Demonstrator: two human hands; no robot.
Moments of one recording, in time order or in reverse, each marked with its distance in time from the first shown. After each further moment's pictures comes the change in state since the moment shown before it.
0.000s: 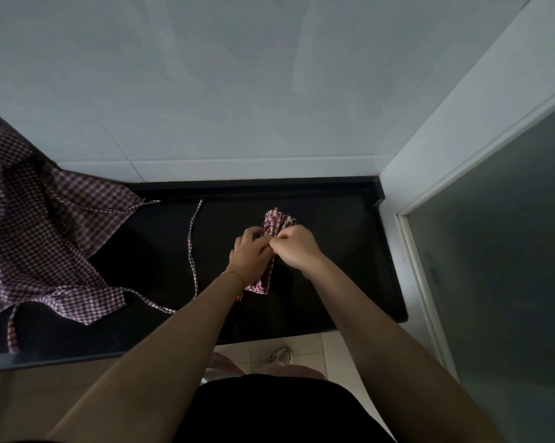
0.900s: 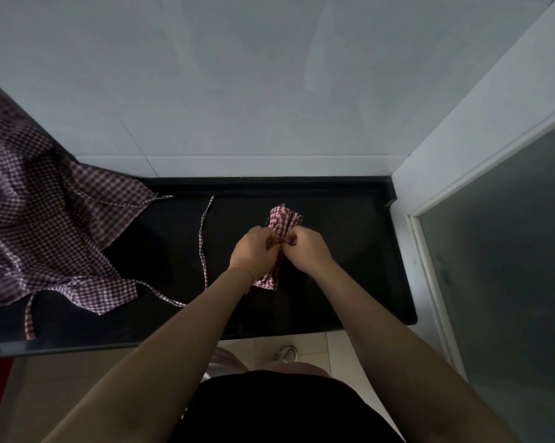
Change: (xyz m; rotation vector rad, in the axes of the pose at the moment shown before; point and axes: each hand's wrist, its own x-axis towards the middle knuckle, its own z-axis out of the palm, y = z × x) left_hand -0.006 0.003 -0.013 0.052 0.181 0.041; right_hand 0.013 0.022 0.011 -0.247 0.123 -0.140
